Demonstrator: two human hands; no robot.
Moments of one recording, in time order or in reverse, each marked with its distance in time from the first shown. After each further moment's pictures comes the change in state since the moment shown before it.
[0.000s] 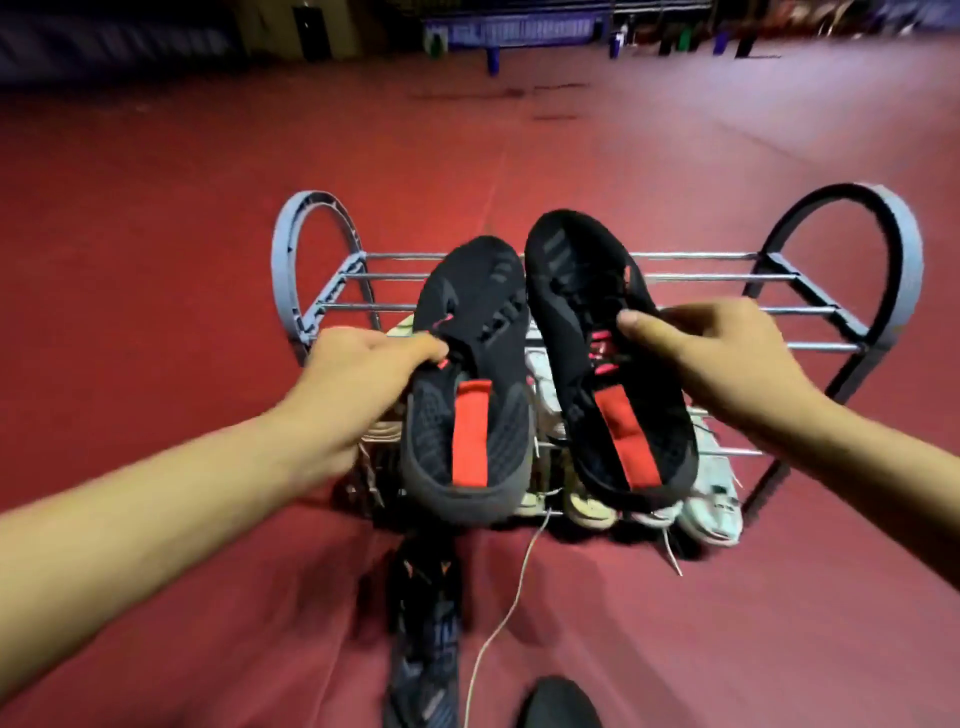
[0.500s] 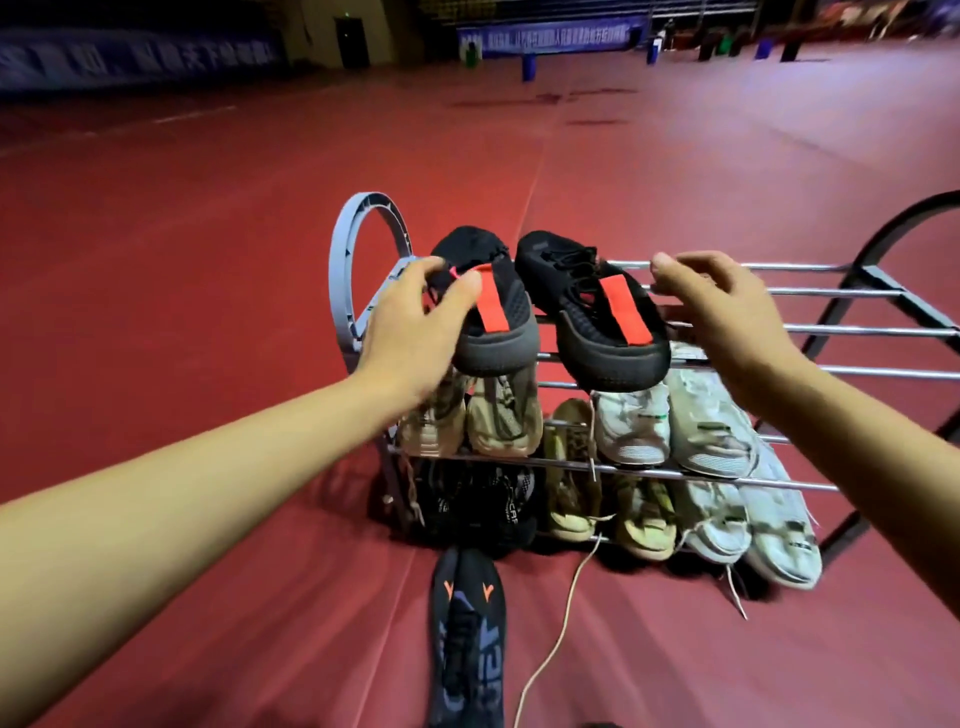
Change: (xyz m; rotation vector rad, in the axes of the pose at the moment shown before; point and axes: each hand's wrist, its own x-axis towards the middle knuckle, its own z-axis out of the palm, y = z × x) left_hand 0.101 -0.025 -0.017 0.364 0.161 0.373; right_hand 0.084 0.005 0.065 0.485 0.048 0.047
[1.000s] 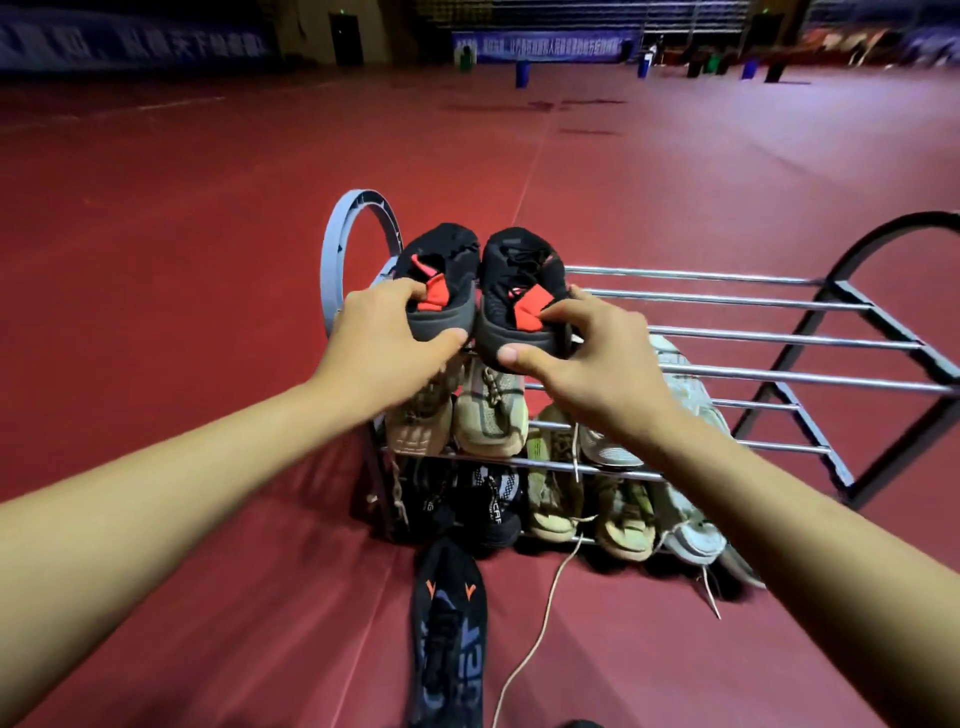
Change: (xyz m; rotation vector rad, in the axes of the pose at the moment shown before) left_hand -0.016 0.003 -0.020 0.328 0.045 0.205; right_hand -0.049 -0.023 0.069 -0.480 -0.097 -0.344
